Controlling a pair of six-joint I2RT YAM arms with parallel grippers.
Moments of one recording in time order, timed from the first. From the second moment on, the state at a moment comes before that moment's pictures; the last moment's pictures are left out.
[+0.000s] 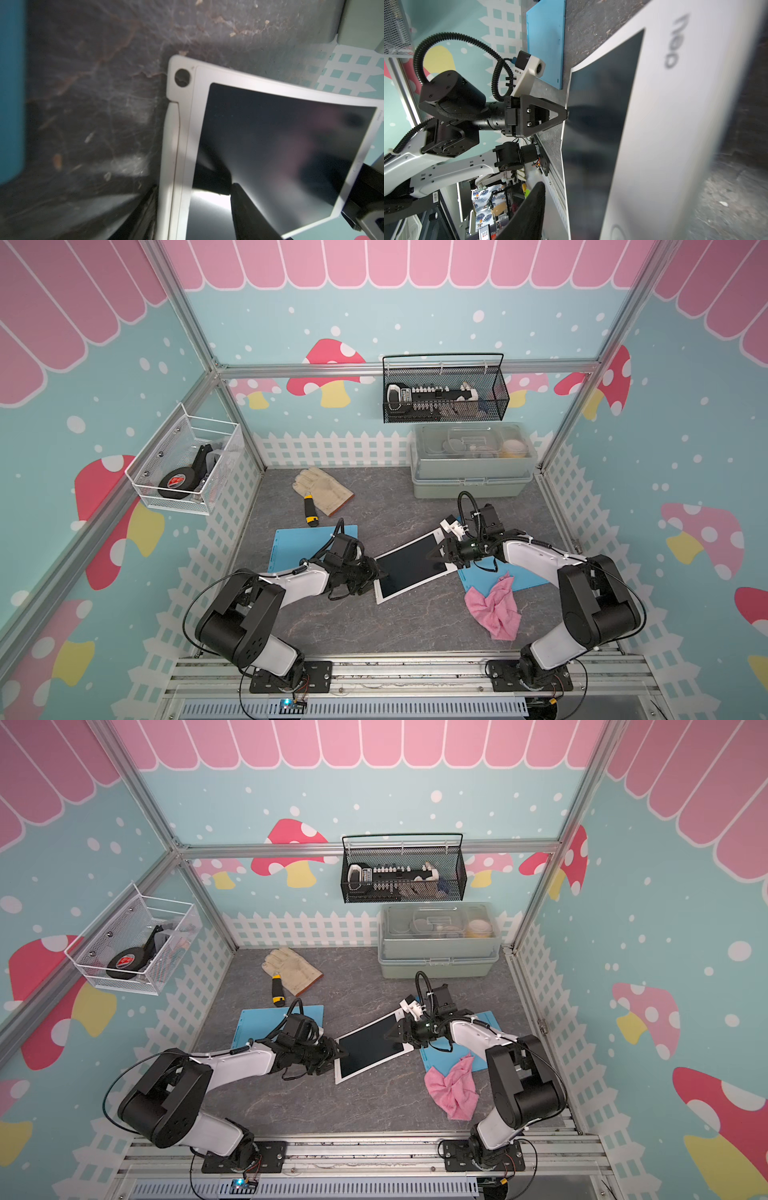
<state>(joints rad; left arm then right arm) -0.45 1.52 0.60 -0.07 0.51 -1.04 0.32 1.59 0.88 -0.31 -0.96 0.48</state>
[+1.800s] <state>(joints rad) -0.44 1.38 1.09 -0.30 0.35 -1.74 1.00 1.10 0.97 -0.23 0.41 -0.70</state>
